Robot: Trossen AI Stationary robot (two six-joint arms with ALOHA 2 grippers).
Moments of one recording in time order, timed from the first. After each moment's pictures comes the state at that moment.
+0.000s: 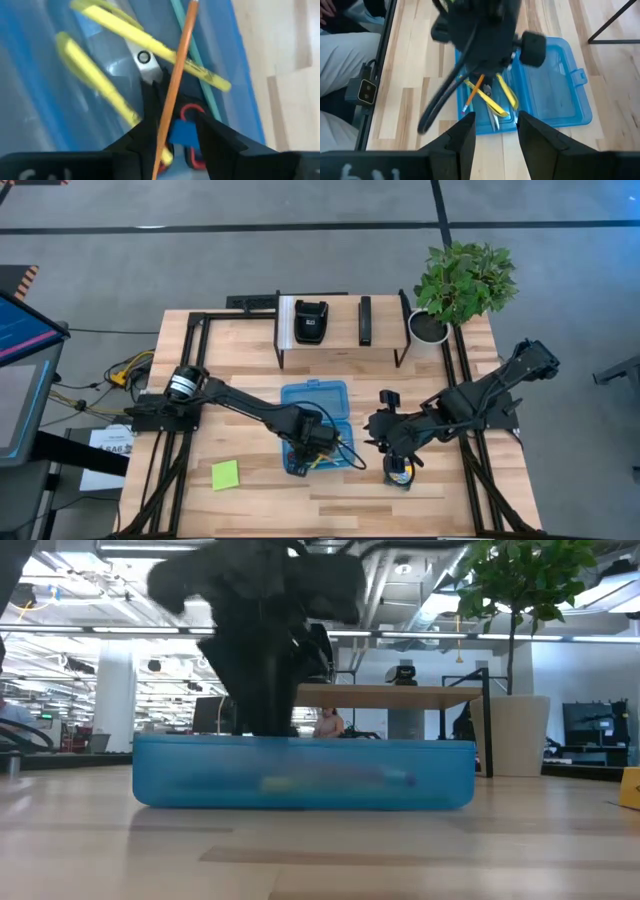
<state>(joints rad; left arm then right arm) -0.27 2.03 1.55 -0.87 0.04 -0.03 0.51 1.45 1.42 -0.86 0.35 0.41</state>
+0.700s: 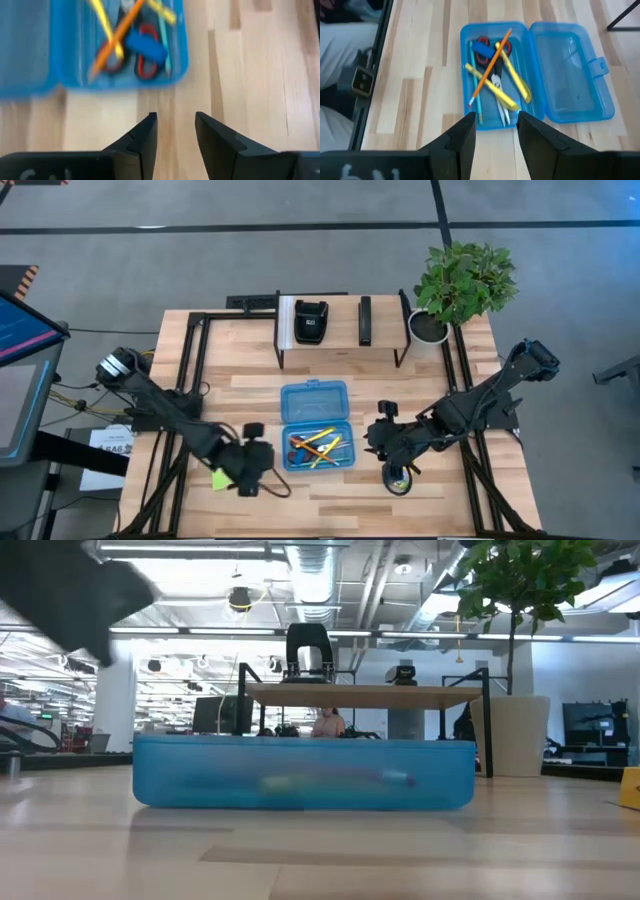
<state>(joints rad) -0.67 1.50 0.97 -0.61 -0.31 -0.60 0.54 1.45 1.27 -0.73 0.35 0.44</state>
